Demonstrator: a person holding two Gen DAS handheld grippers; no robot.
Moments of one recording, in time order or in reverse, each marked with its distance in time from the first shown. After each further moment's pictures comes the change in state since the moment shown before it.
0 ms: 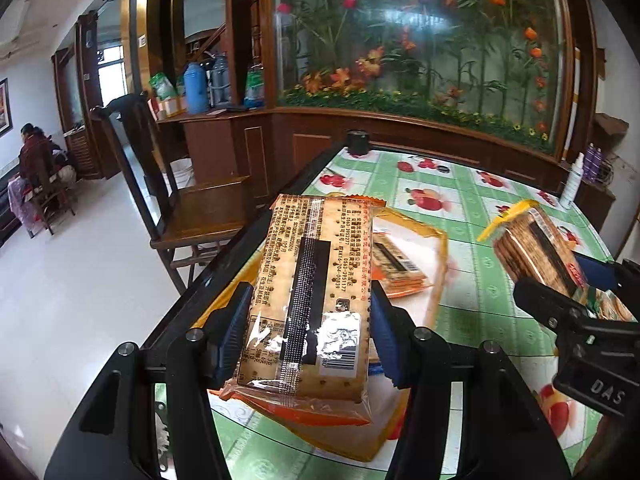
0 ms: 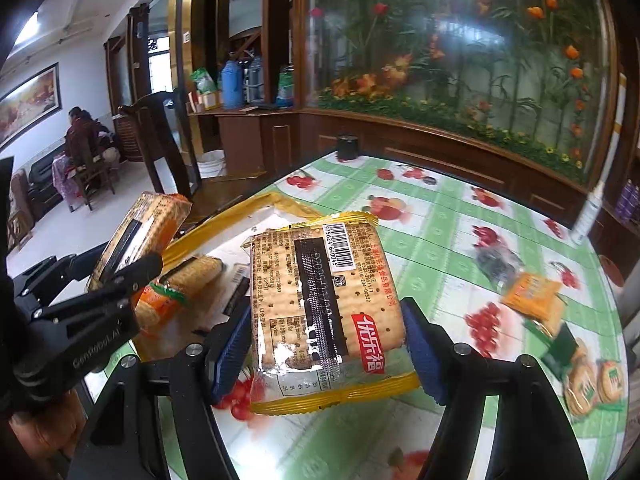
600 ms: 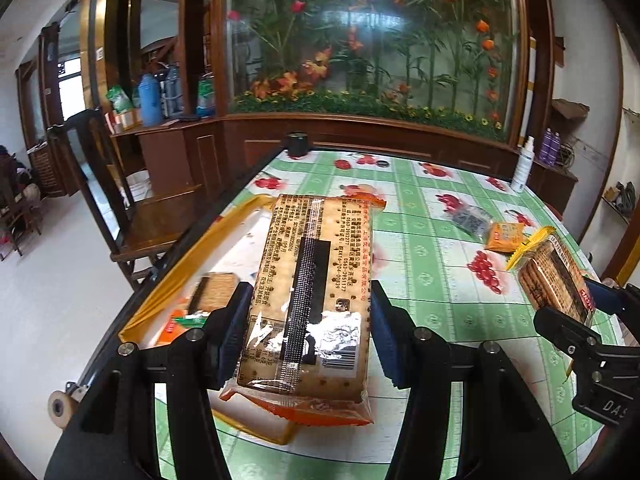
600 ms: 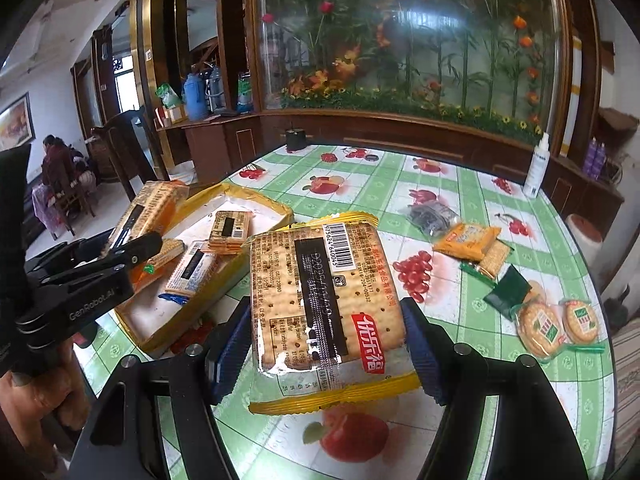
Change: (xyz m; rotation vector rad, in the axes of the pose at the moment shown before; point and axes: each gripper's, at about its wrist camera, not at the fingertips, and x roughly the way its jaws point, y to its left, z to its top) left arm -0.028 -0.051 -0.003 0.074 -0.014 -0.142; right arm -0.068 -0.060 -0.056 0.116 -0.007 -0.103
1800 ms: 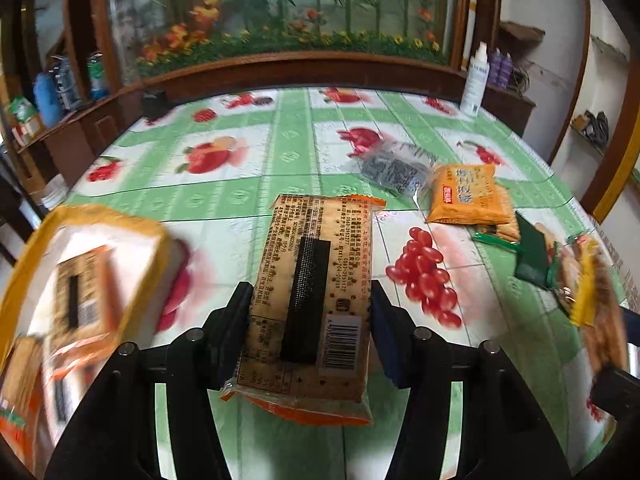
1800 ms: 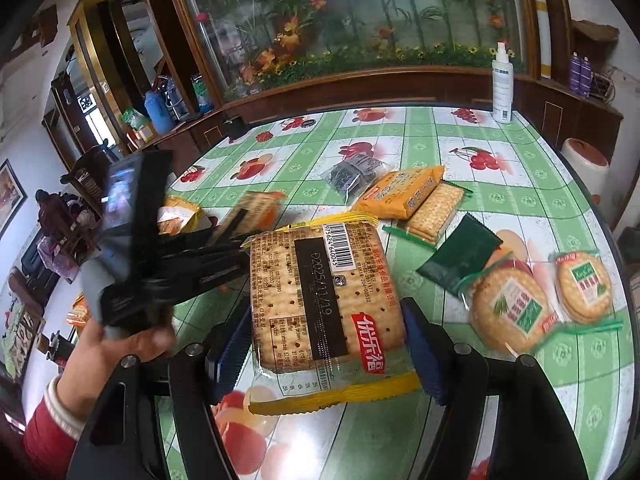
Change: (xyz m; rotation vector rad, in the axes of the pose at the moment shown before) left arm 0.131 -0.148 0.017 0.177 0.204 -0.192; right arm 0.043 -0.147 -0.019 0.241 0.111 0.075
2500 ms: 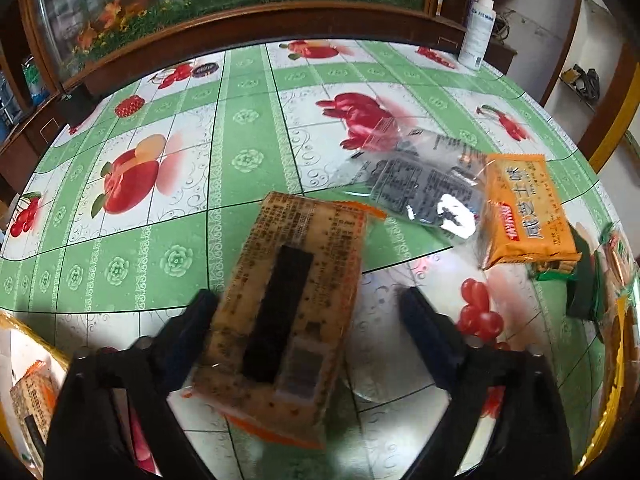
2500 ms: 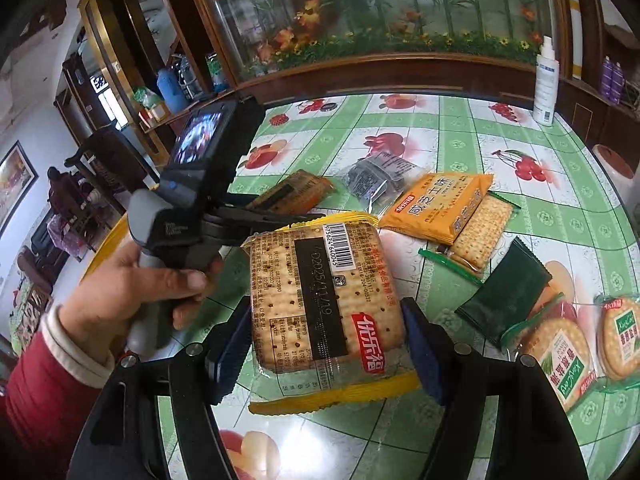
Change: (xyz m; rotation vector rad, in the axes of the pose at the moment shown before) left arm 0.111 -0.013 0.060 0.138 0.191 -0.109; right arm 0.056 0.000 0.033 -0.044 0.068 0.053
